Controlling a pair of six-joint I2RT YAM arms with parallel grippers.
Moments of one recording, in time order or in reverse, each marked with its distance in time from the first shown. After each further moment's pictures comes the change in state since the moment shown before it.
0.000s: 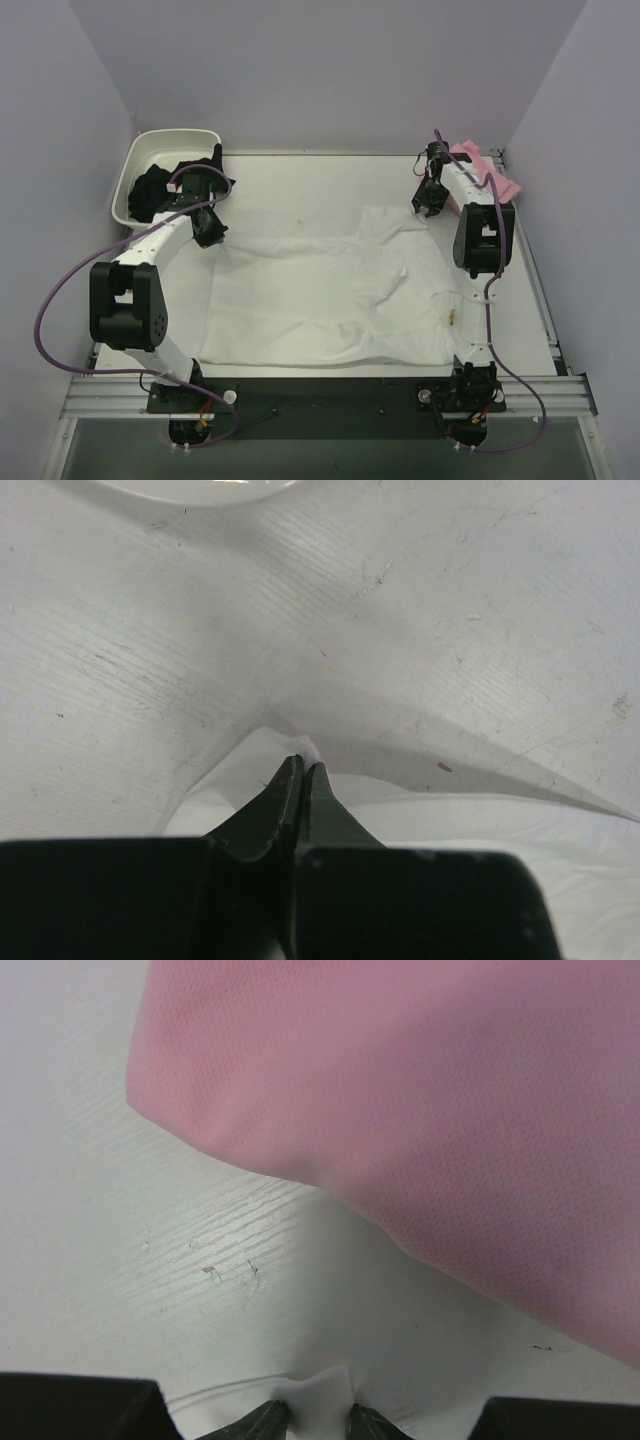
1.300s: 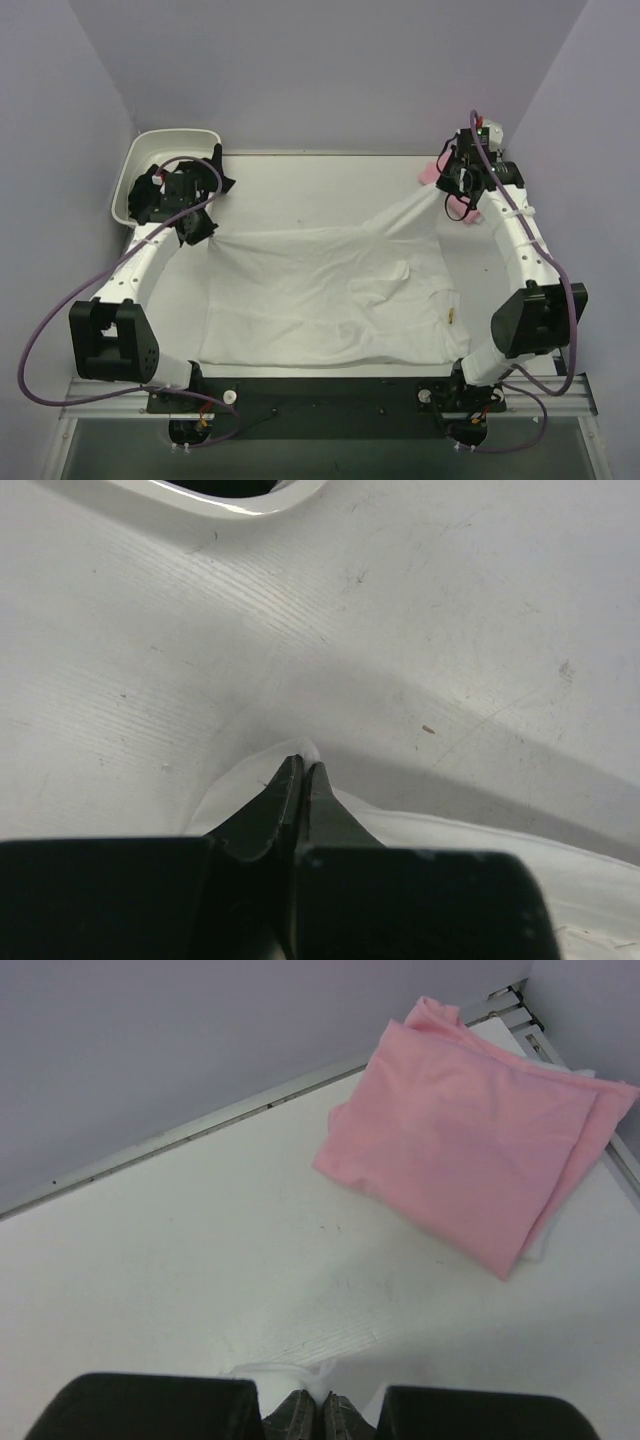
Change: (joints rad) left arm 0.016 -0.188 -0.011 -0.057 -0.005 0.072; right arm 0.060 -0.779 -0.440 0.135 0.076 -0.066
